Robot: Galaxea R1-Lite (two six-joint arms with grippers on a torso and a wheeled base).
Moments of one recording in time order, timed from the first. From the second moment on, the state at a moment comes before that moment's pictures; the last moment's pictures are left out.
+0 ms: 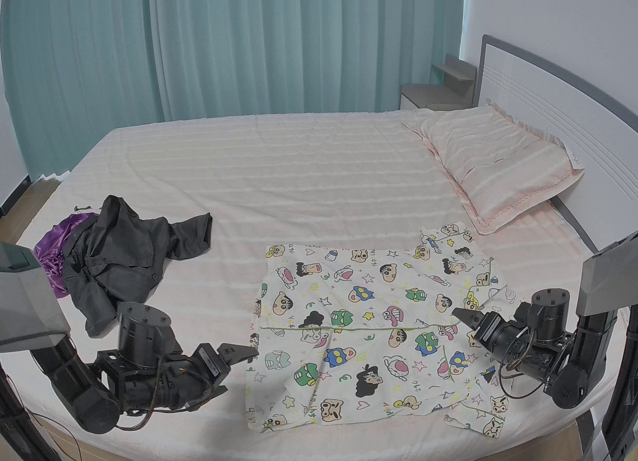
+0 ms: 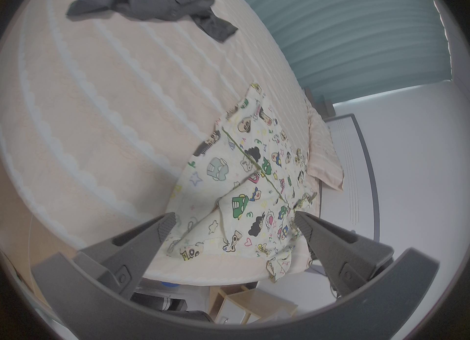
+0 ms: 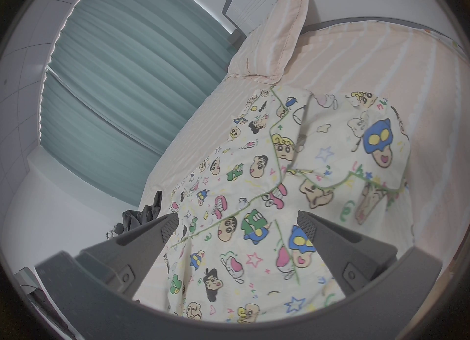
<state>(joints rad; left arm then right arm) -0.46 1.92 -0.22 -1.01 -0.17 -1.14 0.30 2.17 -0.16 -1.55 0.00 0.87</state>
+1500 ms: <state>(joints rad) -0.78 2.30 -0.53 -1.02 0.15 -0.85 0.30 2.16 -0.16 -1.55 -0.01 0.87</state>
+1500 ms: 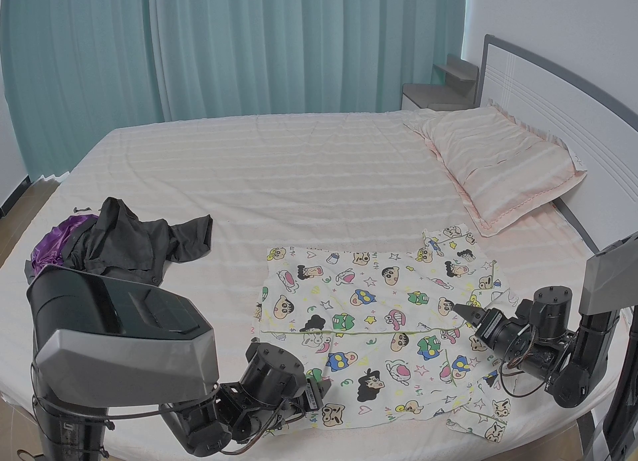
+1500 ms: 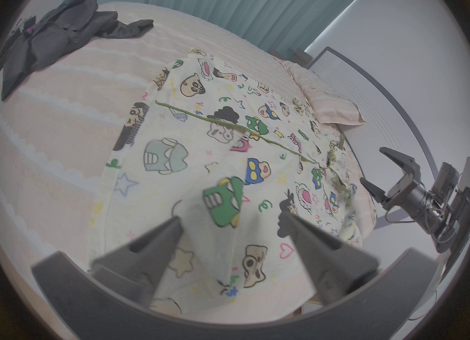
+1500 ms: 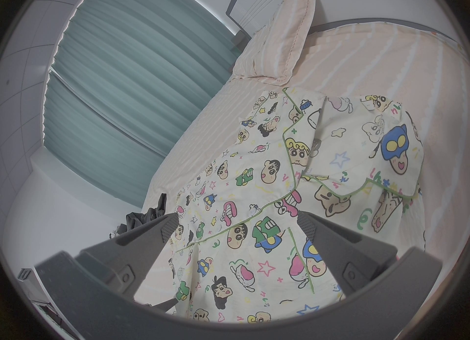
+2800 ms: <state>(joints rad) -0.48 2.32 -0.54 -1.15 0.13 -0.68 0.30 2.15 -0.16 -1.55 -0.01 0.87</state>
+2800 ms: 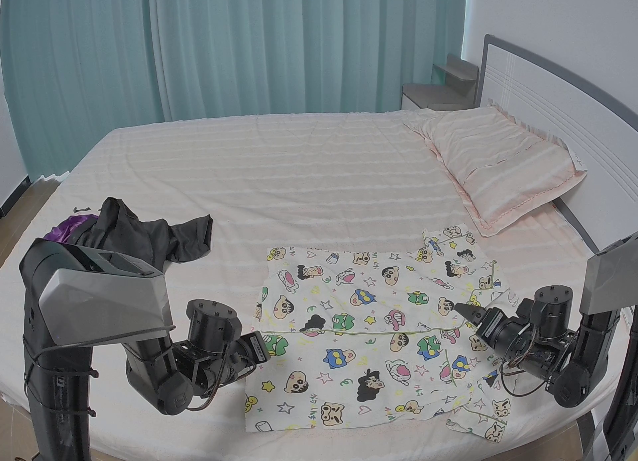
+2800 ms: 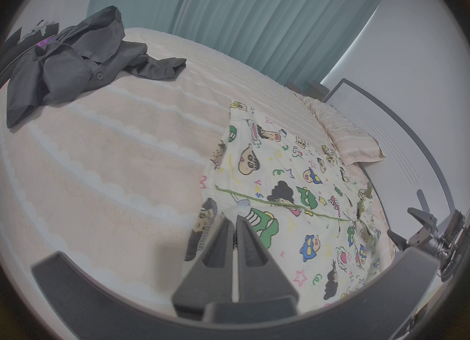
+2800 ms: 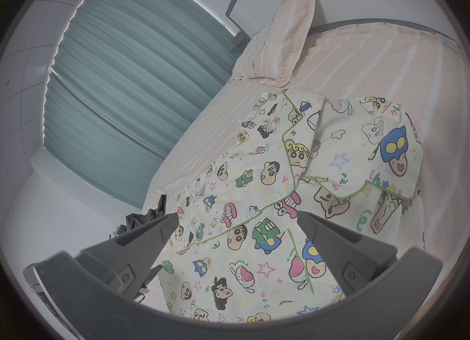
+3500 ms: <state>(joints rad) -0.40 2.37 -0.59 -1.15 0.12 -0.69 0.30 2.15 -0.16 -1.55 -0.01 0.87</state>
